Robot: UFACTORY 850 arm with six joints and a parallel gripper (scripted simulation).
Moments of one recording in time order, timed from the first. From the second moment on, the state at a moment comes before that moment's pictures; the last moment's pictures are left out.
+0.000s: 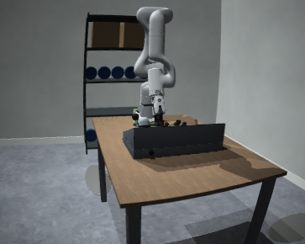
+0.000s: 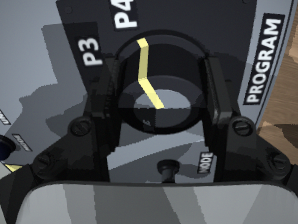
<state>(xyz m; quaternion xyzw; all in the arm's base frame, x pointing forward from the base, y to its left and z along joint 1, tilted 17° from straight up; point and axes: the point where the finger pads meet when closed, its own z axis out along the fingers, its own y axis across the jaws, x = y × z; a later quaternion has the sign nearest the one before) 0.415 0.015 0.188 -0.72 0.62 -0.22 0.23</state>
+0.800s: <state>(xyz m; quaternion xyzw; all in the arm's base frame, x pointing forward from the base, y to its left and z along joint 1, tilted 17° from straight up) 0.415 0.015 0.188 -0.72 0.62 -0.22 0.23</state>
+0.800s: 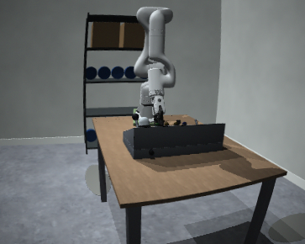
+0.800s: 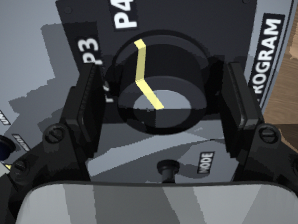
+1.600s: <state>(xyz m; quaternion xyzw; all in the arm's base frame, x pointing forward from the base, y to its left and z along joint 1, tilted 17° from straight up) 0.411 0.015 0.193 -0.72 0.62 -0.22 0.23</state>
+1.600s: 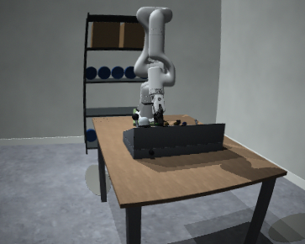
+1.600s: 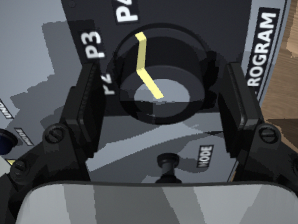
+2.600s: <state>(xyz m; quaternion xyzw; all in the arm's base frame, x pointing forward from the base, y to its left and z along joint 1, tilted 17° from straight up) 0.367 0.011 0.252 -0.72 0.62 -0.23 0.22</state>
